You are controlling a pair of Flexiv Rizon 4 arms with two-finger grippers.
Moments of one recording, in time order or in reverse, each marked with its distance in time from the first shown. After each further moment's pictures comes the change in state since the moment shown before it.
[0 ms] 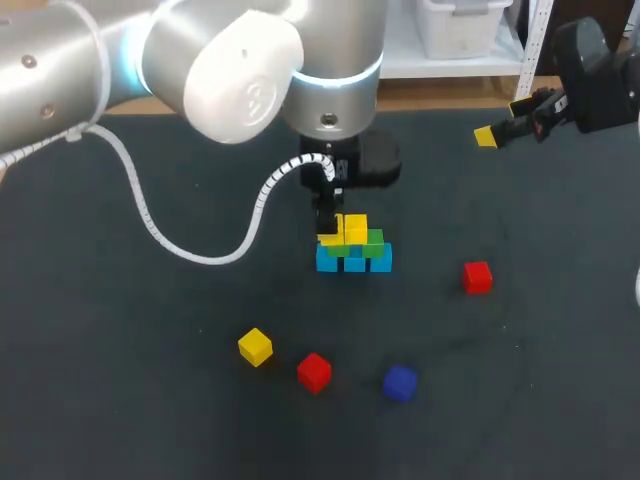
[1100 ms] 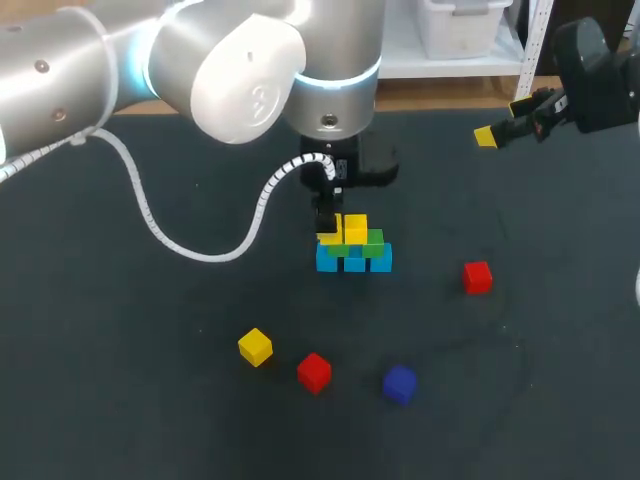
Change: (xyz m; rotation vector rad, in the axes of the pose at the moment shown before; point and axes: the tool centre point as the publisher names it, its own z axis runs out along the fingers) left arm 0.001 0.011 0.012 0.013 0.002 -0.025; right arm 0.000 0.000 0.000 0.000 0.000 0.000
